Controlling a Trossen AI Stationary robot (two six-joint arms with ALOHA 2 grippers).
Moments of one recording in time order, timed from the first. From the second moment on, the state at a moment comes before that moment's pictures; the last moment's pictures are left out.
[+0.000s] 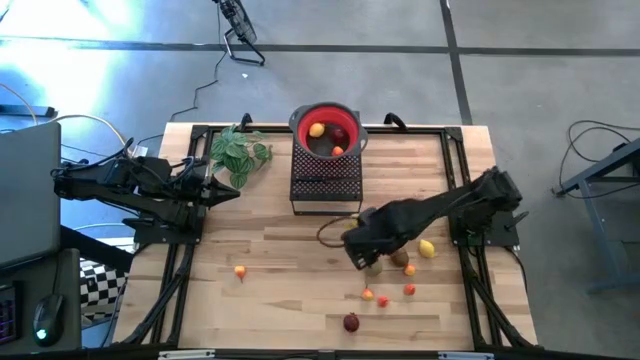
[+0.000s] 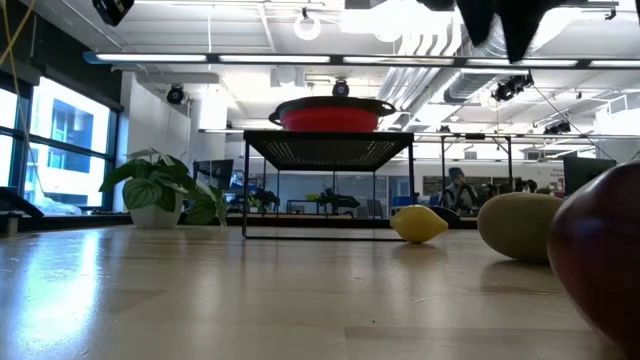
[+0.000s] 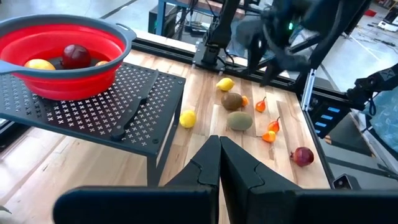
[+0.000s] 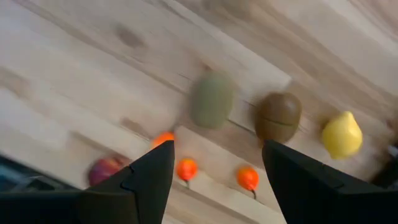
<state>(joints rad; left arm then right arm) -0.18 0.51 0.87 -0.64 -0.24 -0.31 0.32 1.80 1.70 -1.42 -0.01 1.37</state>
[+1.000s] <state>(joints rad) -0.18 0.51 0.87 -0.75 -0.24 -0.35 0.43 1.90 1.70 -1.40 -0.02 1.55</state>
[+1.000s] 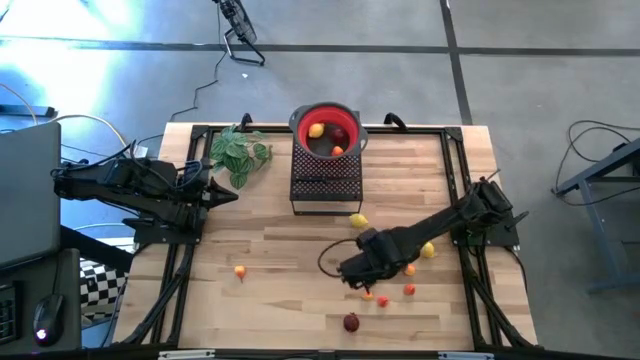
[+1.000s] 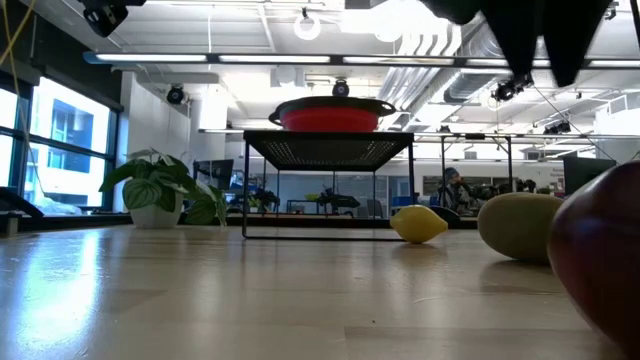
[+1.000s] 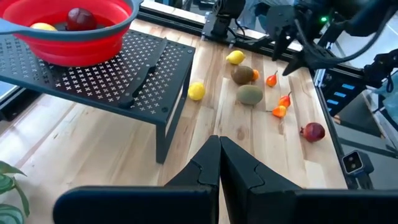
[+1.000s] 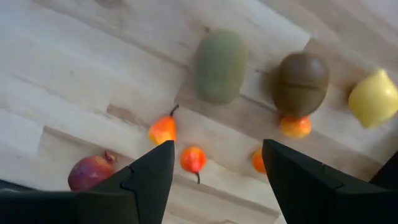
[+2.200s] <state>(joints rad) -0.18 0.57 0.87 -0.76 -0.24 -0.37 0.36 1.88 1.45 -1.13 0.02 1.41</state>
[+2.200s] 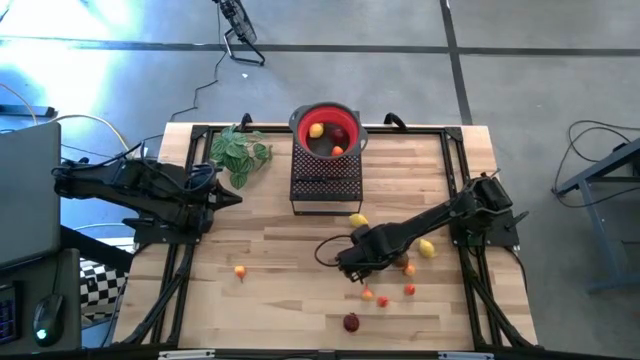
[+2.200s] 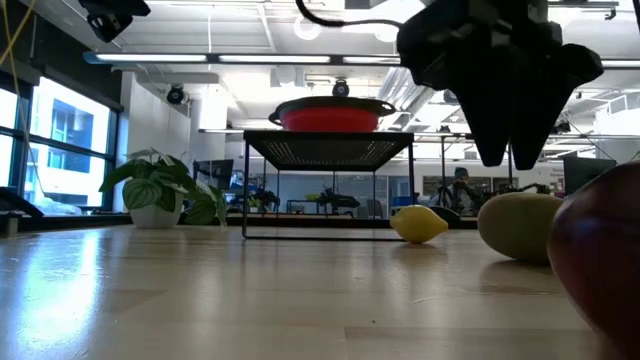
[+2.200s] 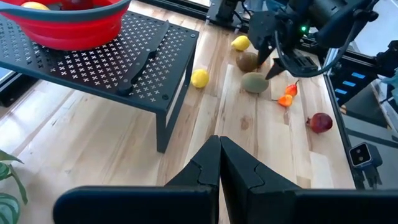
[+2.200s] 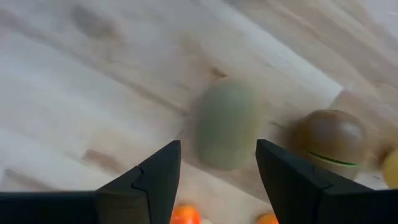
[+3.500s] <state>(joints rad) -0.18 0.57 0.87 -0.77 -0.24 -0.37 0.38 1.89 1.21 -0.83 0.08 1.49</state>
